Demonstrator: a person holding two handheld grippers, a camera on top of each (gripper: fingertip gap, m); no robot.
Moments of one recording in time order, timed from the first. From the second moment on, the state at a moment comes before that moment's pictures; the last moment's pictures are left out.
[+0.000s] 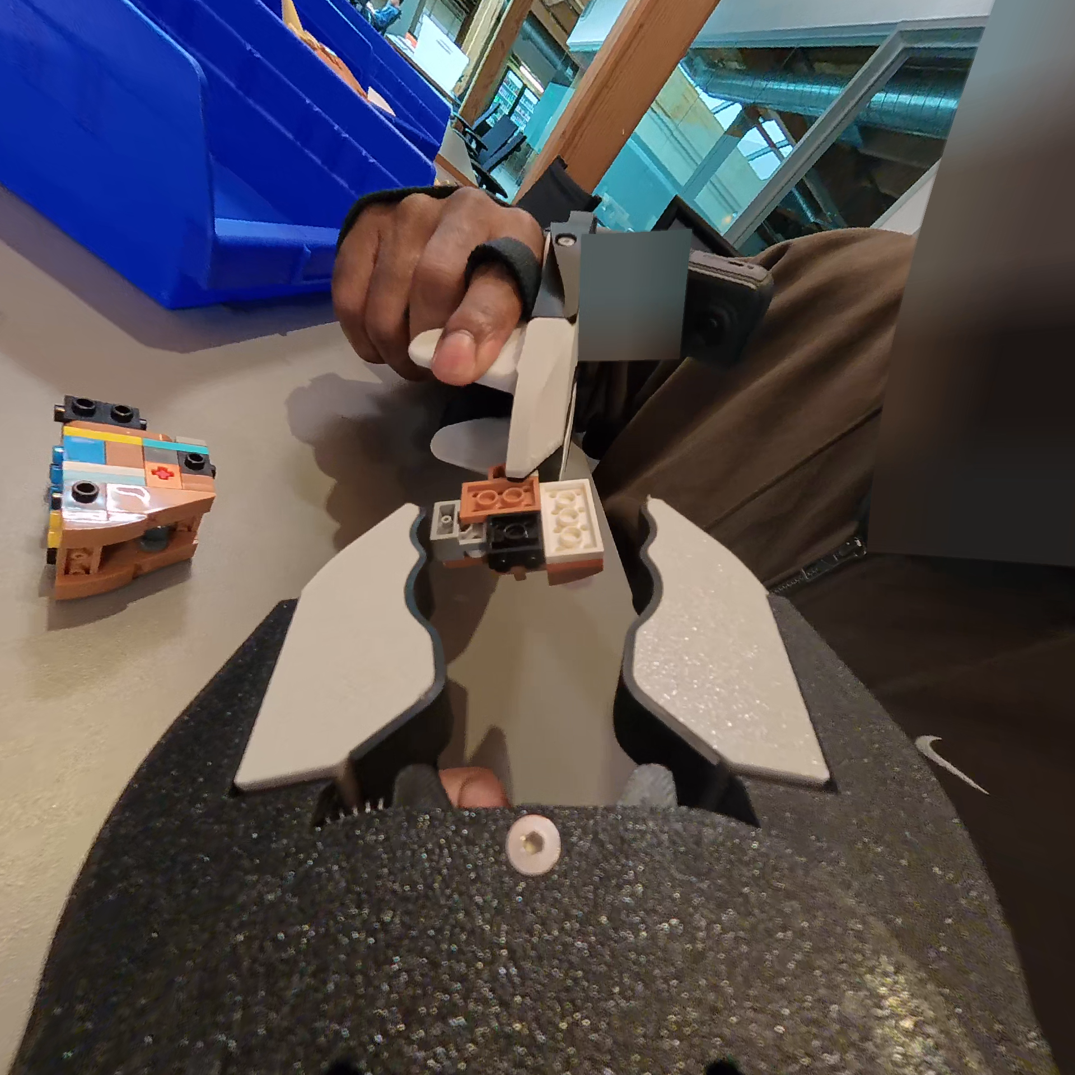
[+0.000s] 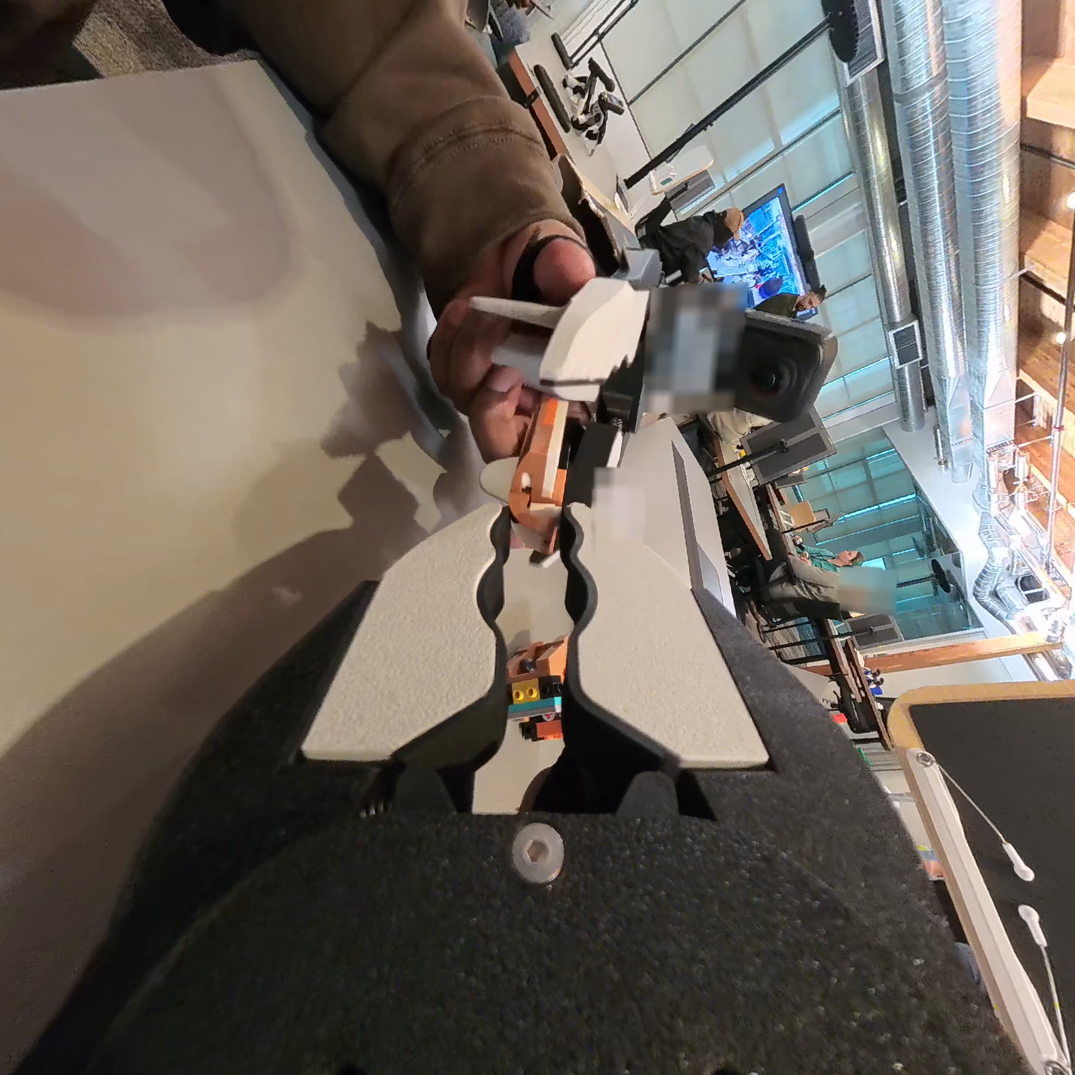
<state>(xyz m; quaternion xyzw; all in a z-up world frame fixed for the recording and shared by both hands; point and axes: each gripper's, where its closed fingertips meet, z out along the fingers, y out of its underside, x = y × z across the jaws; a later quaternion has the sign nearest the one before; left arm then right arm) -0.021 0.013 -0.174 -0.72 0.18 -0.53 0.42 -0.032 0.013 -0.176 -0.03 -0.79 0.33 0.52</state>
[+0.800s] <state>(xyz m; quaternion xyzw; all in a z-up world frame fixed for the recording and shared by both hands) -0.010 0.021 -0.168 -0.70 0.21 -0.47 0.49 -0.032 0.014 -0.163 0.00 -0.78 0.28 0.56</state>
